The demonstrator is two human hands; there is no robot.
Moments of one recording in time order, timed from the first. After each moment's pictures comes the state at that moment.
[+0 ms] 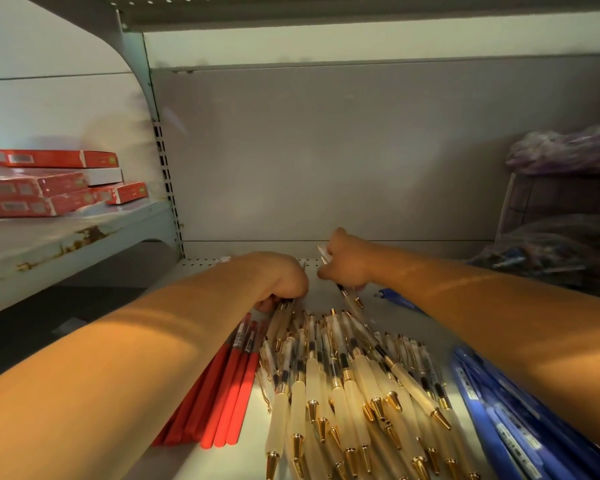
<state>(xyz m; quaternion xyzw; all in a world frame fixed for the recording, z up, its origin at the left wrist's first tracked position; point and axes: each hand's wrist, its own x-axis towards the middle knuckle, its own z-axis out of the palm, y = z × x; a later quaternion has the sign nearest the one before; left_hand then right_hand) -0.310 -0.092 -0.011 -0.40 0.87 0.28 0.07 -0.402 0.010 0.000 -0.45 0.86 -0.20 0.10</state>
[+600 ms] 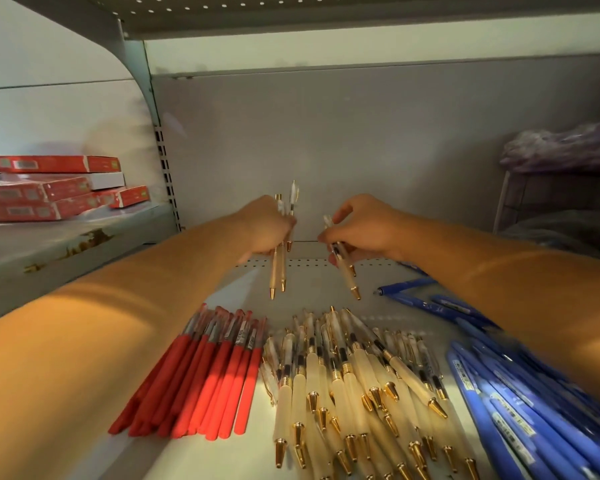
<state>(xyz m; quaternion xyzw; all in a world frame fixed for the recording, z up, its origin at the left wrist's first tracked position) -0.285 -0.093 0.043 -0.26 0.87 0.36 -0.21 -0.402 0.036 0.034 -0.40 0.75 -0.48 0.19</state>
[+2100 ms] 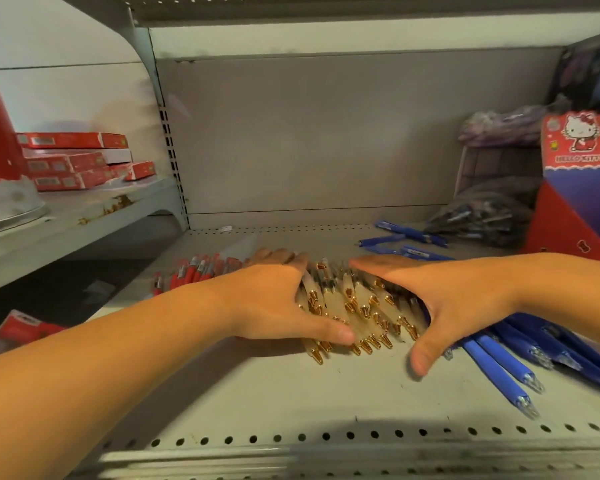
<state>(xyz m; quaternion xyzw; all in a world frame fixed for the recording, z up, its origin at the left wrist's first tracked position) -0.155 0.002 -0.015 -0.10 0.99 0.07 0.02 -0.315 0.204 -0.010 -0.62 0.77 -0.01 0.11</state>
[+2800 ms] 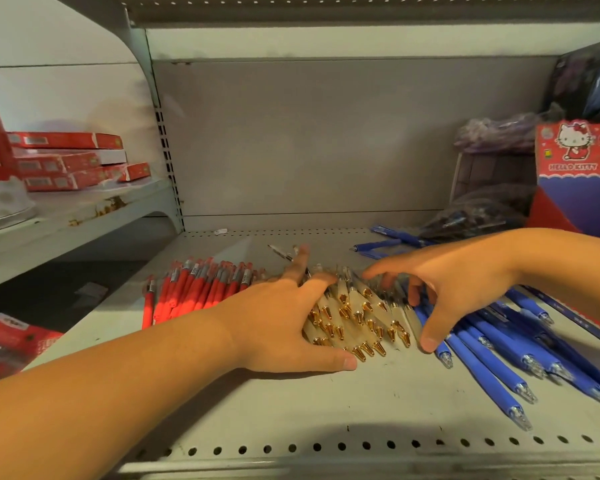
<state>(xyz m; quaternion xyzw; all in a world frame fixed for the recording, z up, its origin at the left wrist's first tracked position) -0.153 0.019 -0.031 -0.06 1.00 0.02 0.01 -0.334 0.199 0.021 -0.58 0.79 0.07 0.18</state>
